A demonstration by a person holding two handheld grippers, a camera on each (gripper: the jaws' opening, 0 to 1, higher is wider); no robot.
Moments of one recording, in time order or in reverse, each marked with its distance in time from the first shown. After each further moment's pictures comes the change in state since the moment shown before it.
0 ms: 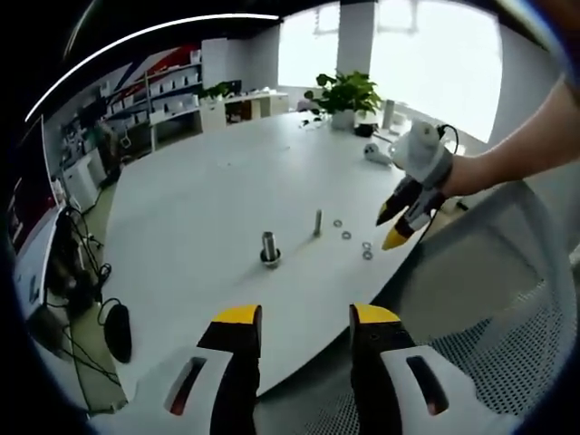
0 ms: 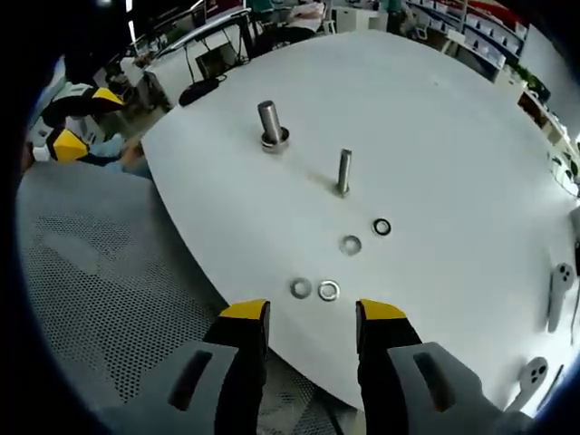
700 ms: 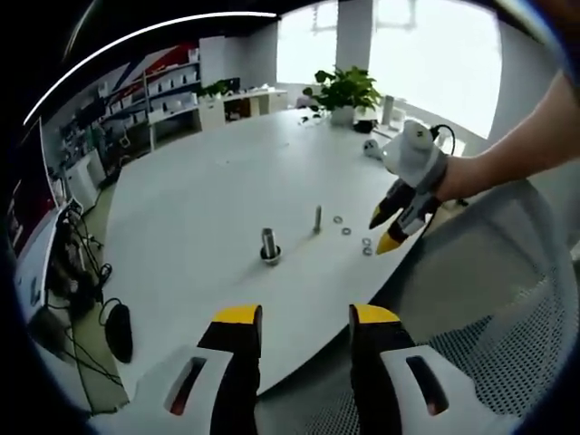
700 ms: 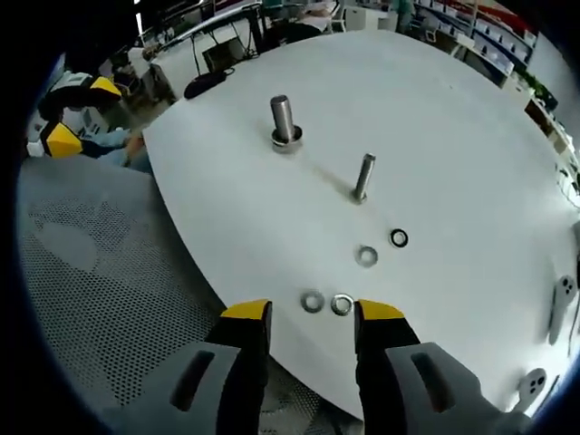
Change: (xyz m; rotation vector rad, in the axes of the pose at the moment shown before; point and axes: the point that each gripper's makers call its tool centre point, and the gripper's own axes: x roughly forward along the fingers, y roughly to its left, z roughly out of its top) left arm 0.001 -0.001 -0.002 0.012 0.015 0.002; right arm 0.013 0.011 0.007 -0.032 0.005 0.008
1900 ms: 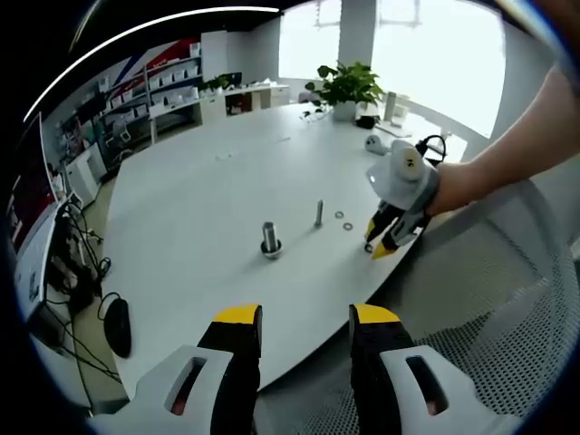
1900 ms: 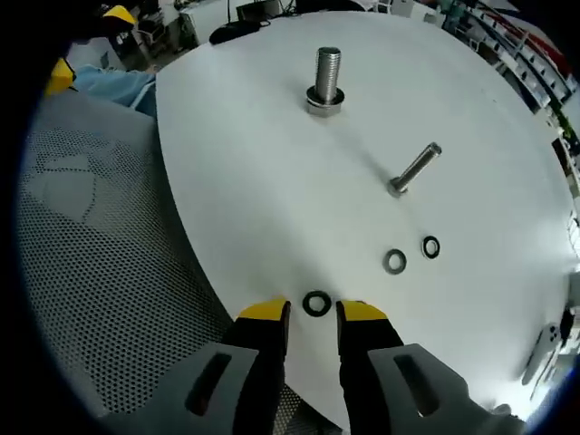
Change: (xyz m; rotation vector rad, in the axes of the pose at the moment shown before) left arm 0.002 0.001 -0.005 -0.016 0.025 0.003; right arm 0.027 0.007 -0.011 -0.199 0.148 -0.011
